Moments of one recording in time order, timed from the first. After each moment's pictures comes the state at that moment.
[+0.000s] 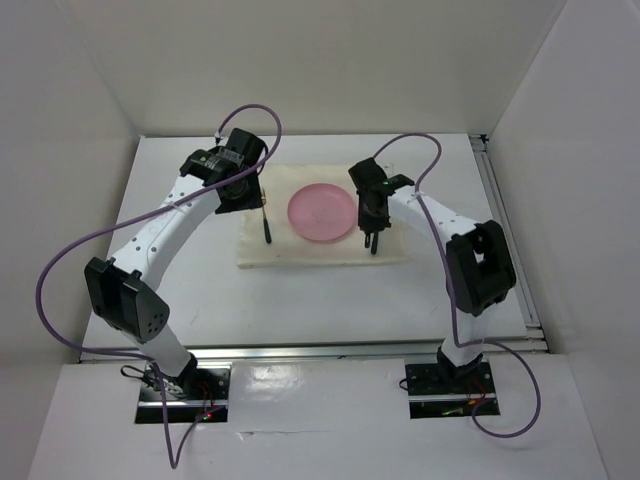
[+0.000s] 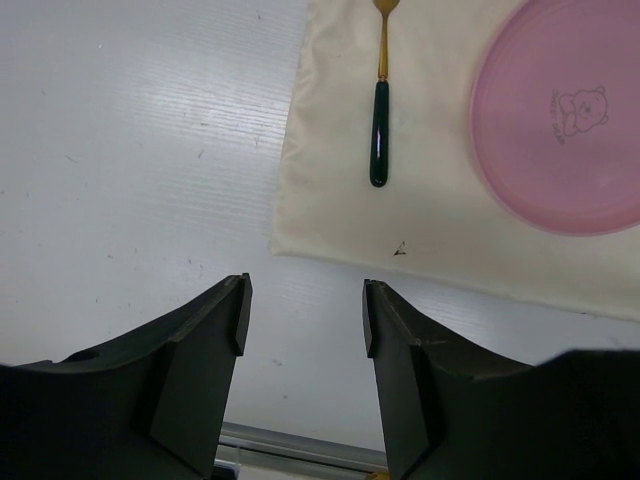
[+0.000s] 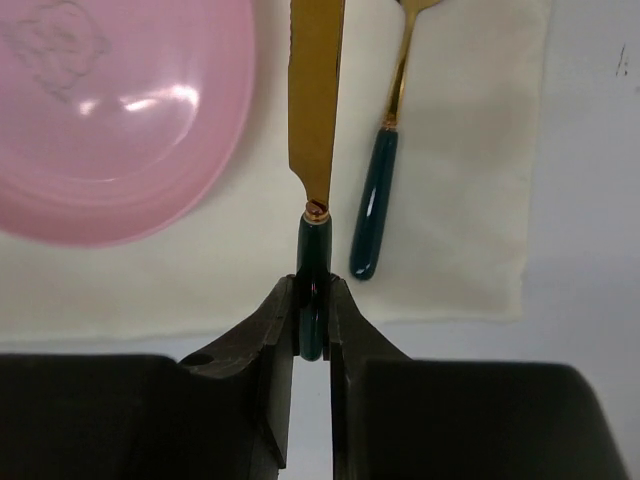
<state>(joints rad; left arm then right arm) -0.43 1.64 1.71 -1.12 -0.39 -0.58 0.49 1.77 1.41 -0.73 0.26 0.53</state>
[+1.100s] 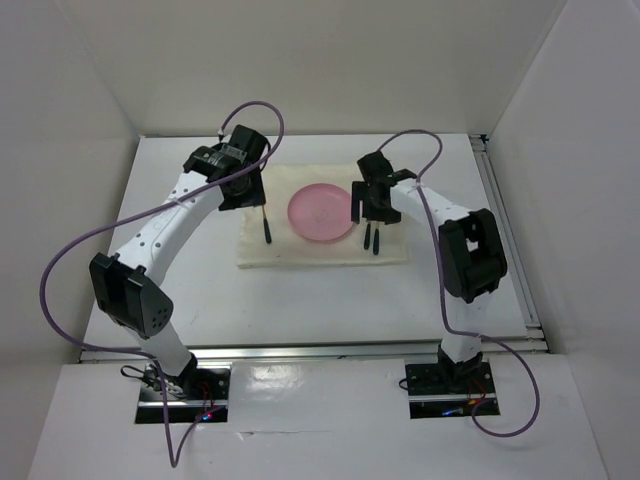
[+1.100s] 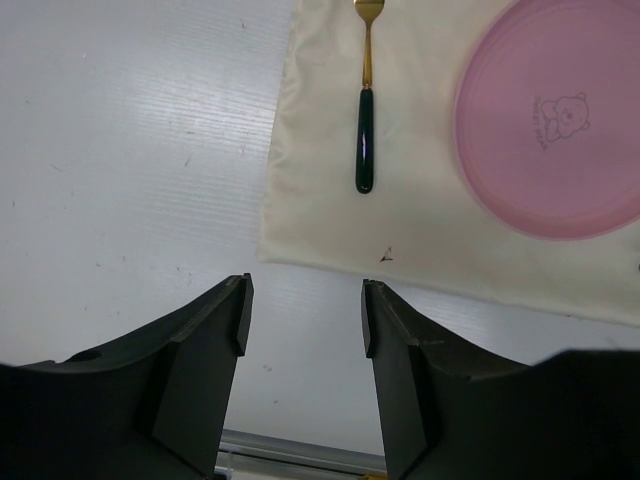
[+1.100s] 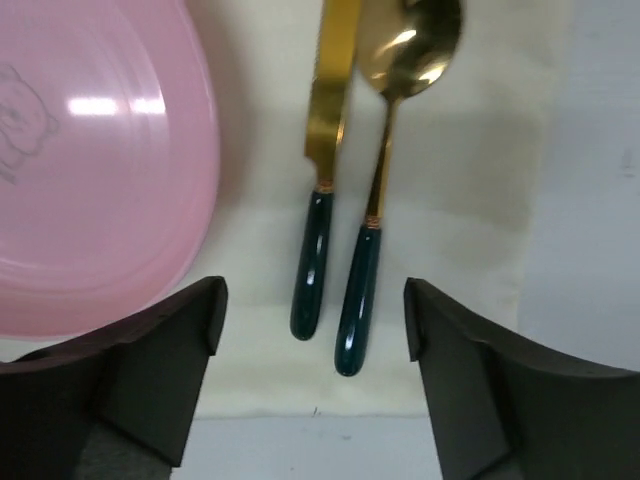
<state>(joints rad) -0.43 1.67 1.73 -1.13 -0.38 -0.58 0.40 1.94 1.46 -0.63 0.19 0.40</state>
